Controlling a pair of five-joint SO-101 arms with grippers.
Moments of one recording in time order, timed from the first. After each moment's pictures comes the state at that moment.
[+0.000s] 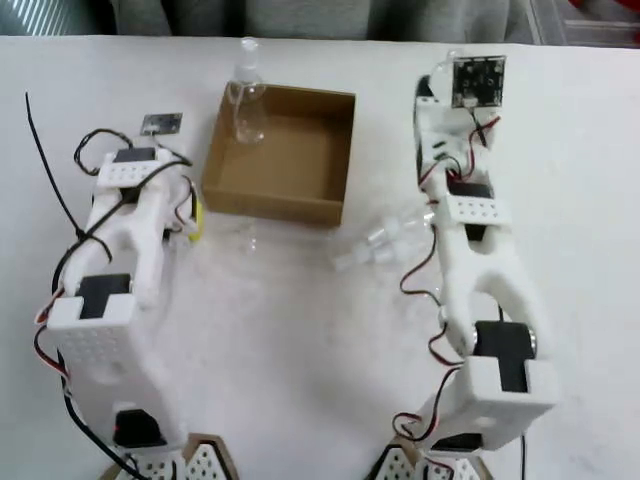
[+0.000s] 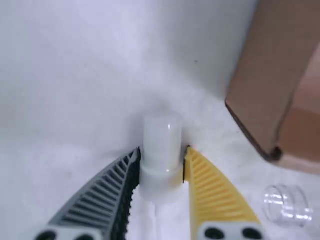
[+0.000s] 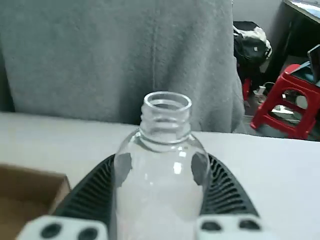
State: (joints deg) left arm -10.8 26.9 2.7 67.0 2.8; right arm -0.9 7.8 21.0 -9.8 3.0
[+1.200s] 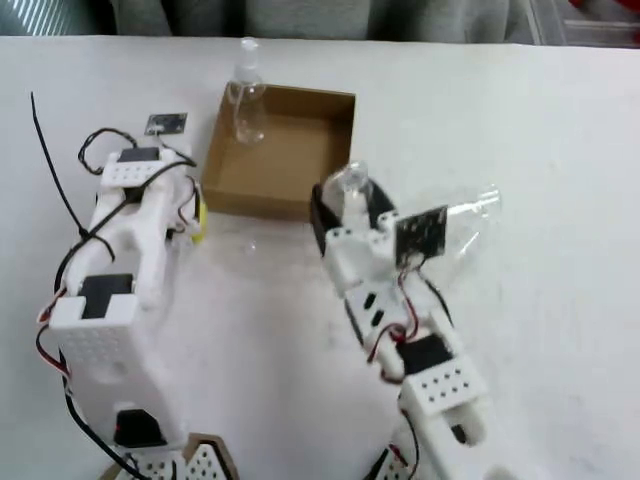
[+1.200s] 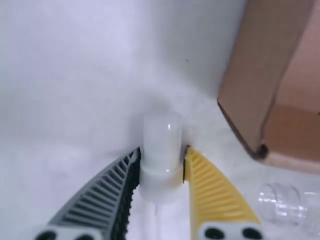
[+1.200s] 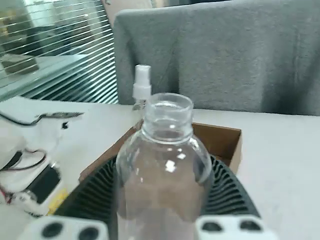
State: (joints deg) left arm -9.9 26.9 2.7 67.0 2.7; right arm -26.3 -57.2 81.1 -10.5 -5.8
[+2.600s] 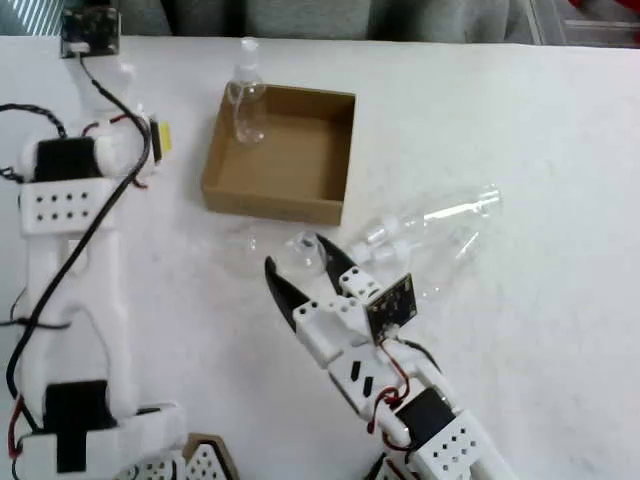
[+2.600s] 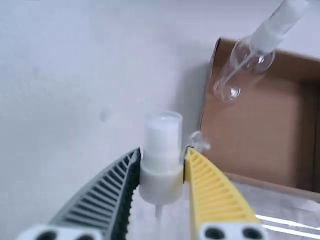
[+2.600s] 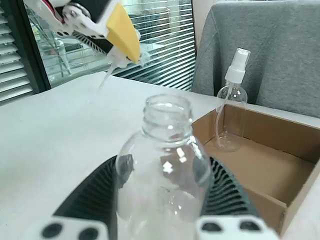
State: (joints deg) left arm -11.3 -11.7 0.2 67.5 2.5; right arm -40.9 -92.0 96.6 8.3 -4.4
